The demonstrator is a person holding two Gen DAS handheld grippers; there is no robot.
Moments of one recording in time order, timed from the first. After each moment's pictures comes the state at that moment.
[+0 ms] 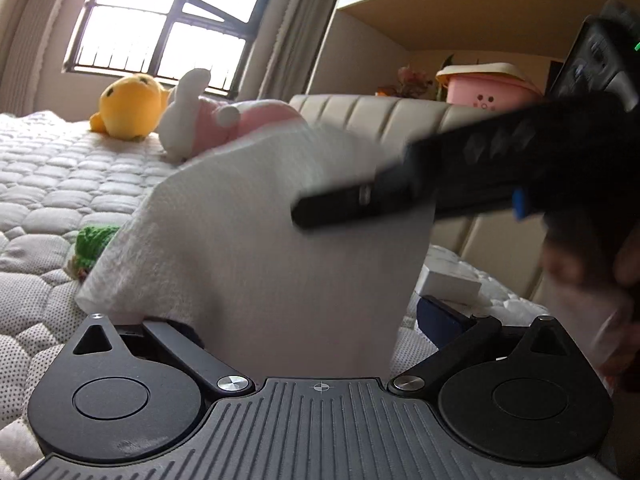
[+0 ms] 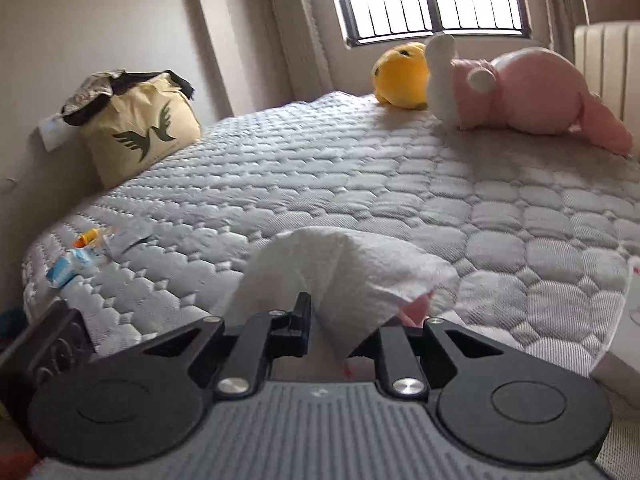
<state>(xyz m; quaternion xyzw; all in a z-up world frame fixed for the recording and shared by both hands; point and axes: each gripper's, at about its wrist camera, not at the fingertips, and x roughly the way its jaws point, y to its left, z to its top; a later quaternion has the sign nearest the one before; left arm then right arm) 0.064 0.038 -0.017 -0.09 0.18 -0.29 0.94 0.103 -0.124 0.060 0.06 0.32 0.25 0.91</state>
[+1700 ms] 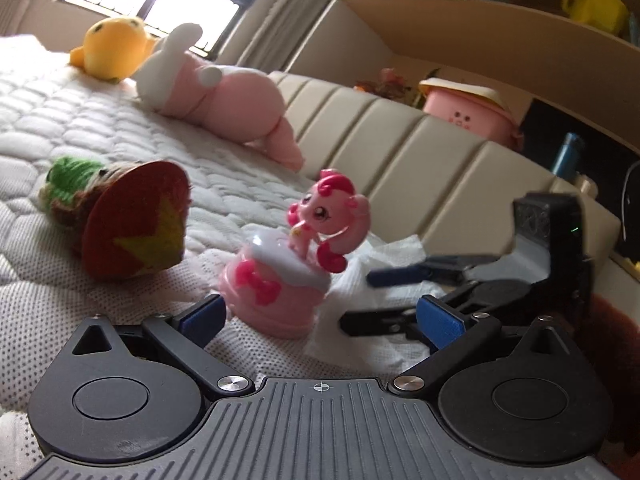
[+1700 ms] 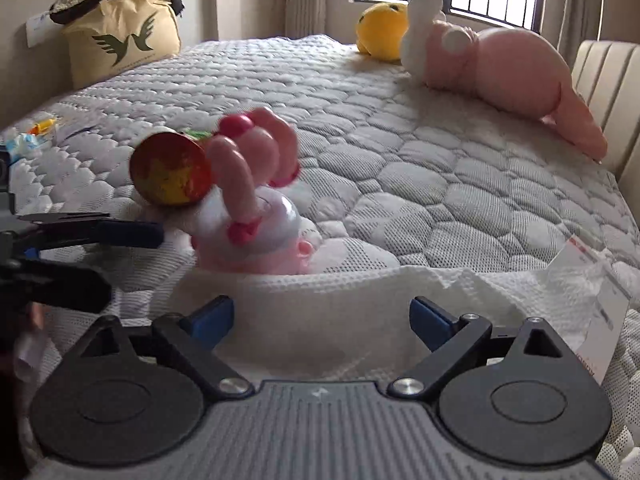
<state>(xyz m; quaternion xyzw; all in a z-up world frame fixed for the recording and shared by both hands) 0.076 0.065 -0.038 -0.20 0.22 -0.37 0.88 0.106 -0.171 0.000 -0.10 0.36 0.20 0.91</state>
